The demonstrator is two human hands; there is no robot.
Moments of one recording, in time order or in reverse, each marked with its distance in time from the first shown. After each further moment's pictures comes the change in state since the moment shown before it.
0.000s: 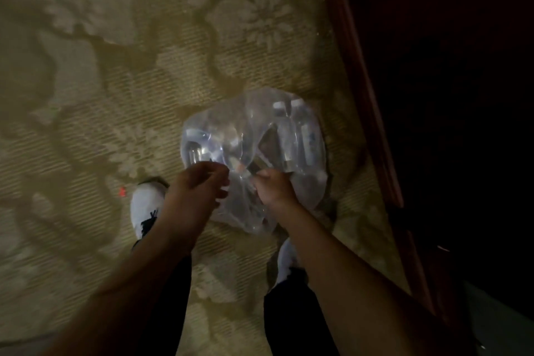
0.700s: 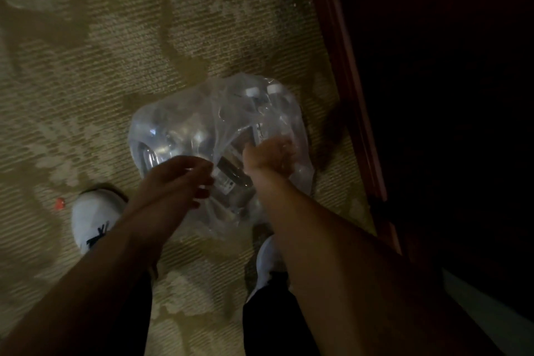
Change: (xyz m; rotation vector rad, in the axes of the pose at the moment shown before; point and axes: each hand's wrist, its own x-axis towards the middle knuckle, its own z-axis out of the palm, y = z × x) left_hand 0.044 0.006 0.023 0.021 -0.179 -0.085; right_hand 0.087 -0.013 -0.017 -0.164 0.379 0.269
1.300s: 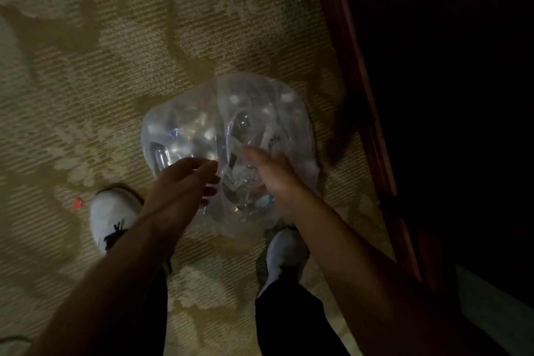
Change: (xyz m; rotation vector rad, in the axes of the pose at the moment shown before) left_hand 0.011 -0.008 0.000 0.019 0.035 -0.020; right_hand -0.041 0.020 -0.030 0.471 -0.440 -0.011
